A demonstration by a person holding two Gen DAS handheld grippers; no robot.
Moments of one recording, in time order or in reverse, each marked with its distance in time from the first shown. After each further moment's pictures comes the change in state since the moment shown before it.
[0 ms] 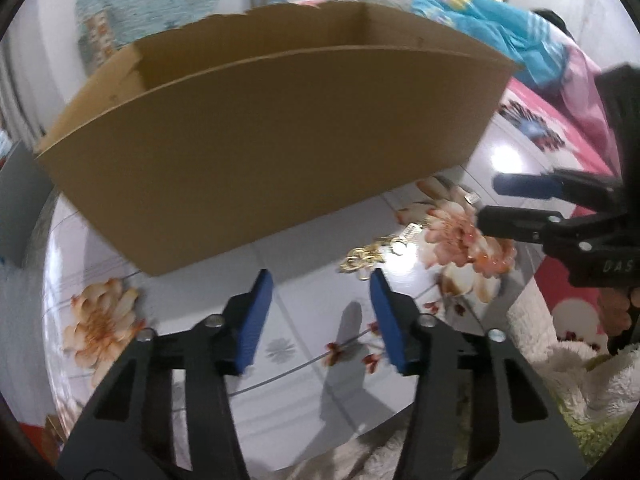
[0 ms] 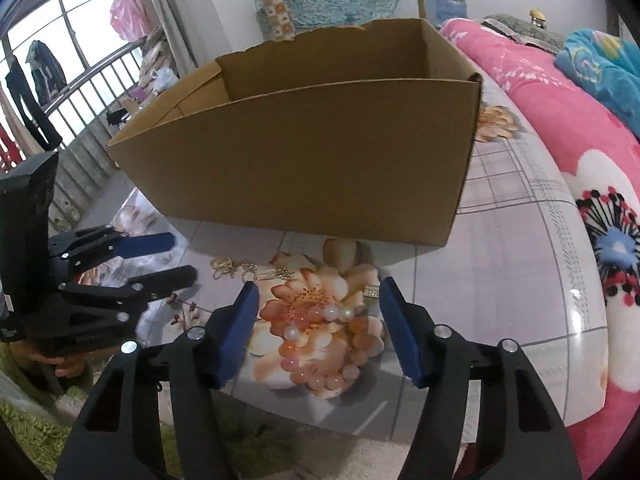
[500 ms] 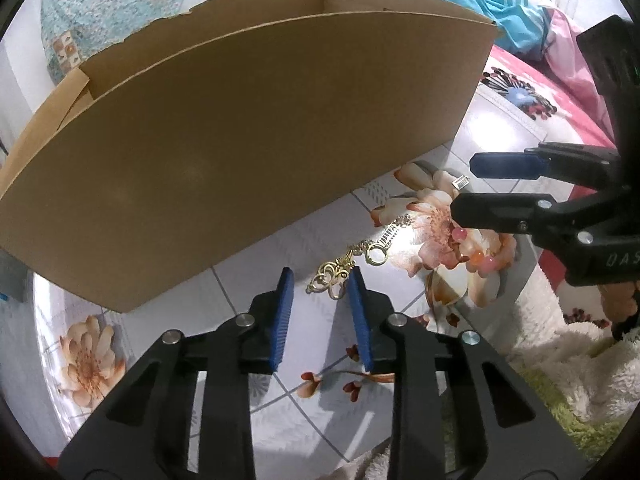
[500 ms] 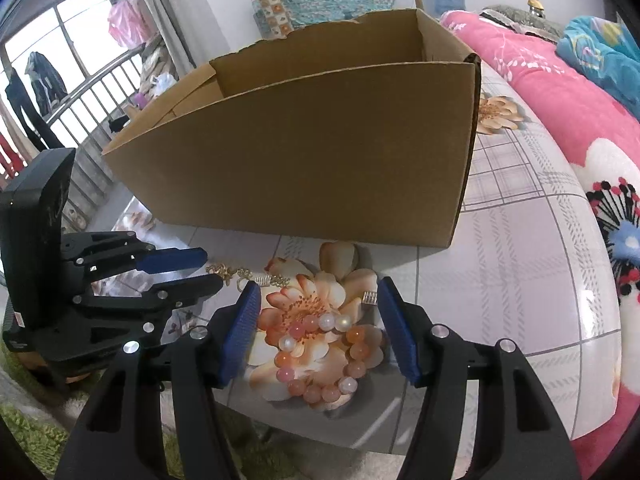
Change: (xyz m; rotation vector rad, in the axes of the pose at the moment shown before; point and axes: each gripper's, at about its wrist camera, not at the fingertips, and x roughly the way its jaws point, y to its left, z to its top) left arm 0.019 -0.024 0.007 0.107 0.051 -0.018; right arm 0.010 -0.009 0.002 0.039 0.003 0.036
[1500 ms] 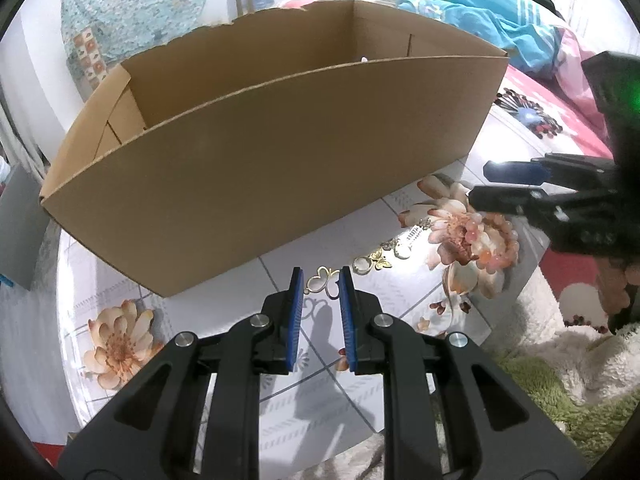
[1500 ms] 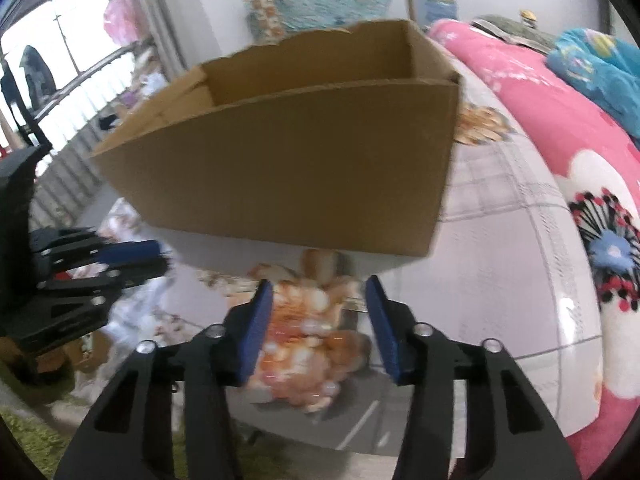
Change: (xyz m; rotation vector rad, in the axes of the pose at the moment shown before) left arm -0.026 0.017 -0.010 -0.056 -0.038 0.041; right arm -0.009 -0.005 -0.001 -0.002 -0.011 -0.082
